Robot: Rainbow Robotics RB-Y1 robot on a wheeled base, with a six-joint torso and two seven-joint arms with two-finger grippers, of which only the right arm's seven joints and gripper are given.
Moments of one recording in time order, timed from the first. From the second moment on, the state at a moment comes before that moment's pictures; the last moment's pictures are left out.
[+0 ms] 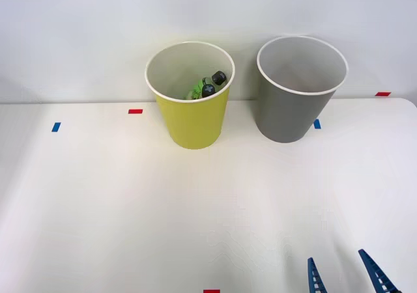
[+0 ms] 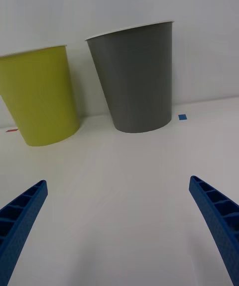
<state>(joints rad) 0.86 -0.19 0.16 -1.72 0.20 -0.90 1.15</state>
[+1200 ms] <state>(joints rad) 0.86 -0.19 0.16 -1.72 0.20 -0.90 1.15</state>
